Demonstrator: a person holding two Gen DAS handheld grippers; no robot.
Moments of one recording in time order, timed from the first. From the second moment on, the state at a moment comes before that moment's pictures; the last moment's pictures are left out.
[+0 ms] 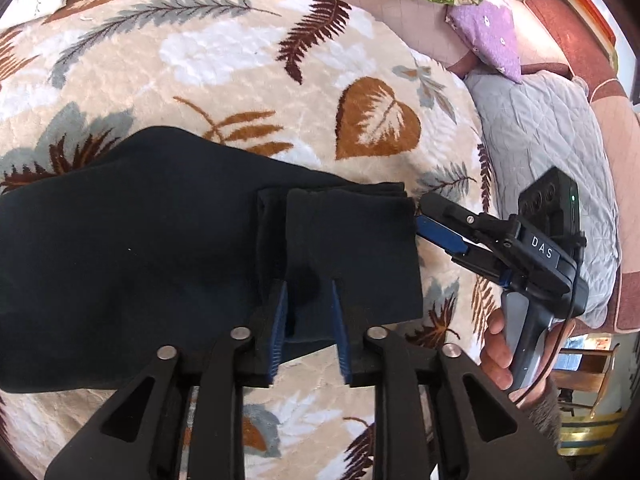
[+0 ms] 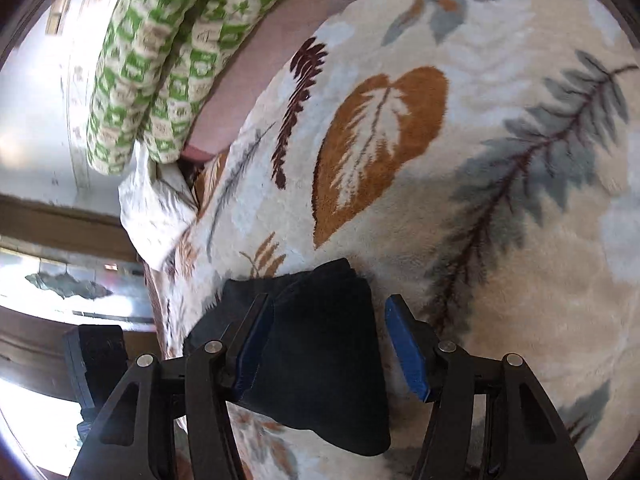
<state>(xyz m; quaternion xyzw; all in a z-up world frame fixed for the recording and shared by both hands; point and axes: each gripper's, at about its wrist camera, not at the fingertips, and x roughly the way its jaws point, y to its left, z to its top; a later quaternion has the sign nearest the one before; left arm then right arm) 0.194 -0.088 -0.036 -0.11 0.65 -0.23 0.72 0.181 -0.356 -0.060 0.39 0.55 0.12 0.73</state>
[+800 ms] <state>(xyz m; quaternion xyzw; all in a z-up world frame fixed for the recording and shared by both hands) 0.186 -0.105 -0.068 -0.10 0.61 -0.16 0.77 0.199 -0.319 -0.072 0.19 0.59 0.14 0.78</state>
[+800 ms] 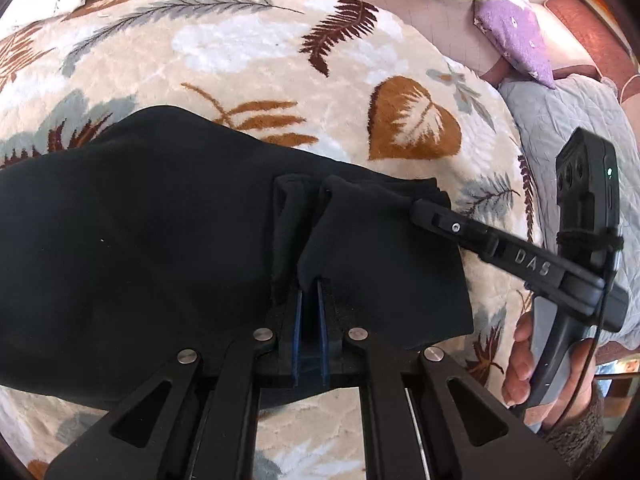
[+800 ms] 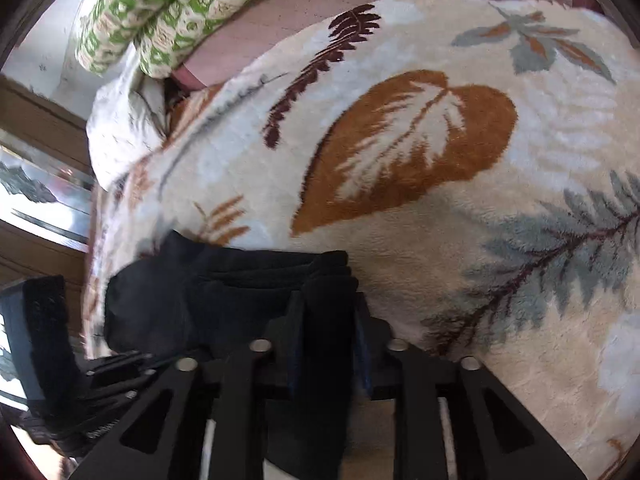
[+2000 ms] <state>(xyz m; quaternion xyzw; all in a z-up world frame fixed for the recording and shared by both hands) 0.151 0.231 -0.013 -0.17 0.57 -0.06 0.80 0.092 0.072 -0.044 -0.22 0.49 0.23 0.81</state>
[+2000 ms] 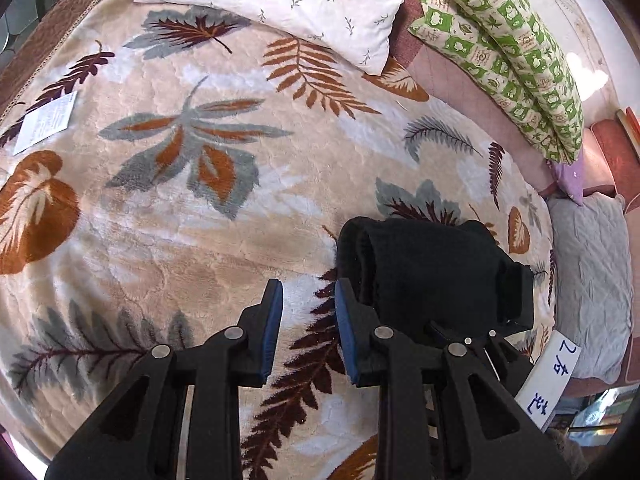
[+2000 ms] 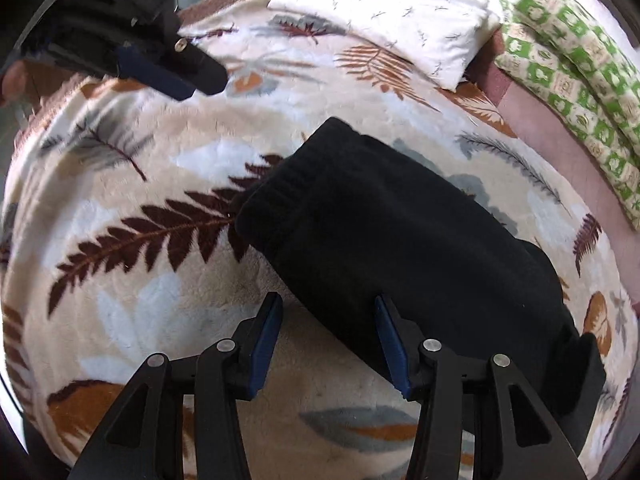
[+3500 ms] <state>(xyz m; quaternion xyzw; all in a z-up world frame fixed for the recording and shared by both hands) 0.171 0.240 -0.102 -0.54 0.46 -0.26 0.65 0.103 0.037 -0.024 -0.10 0.43 0.24 0.86</state>
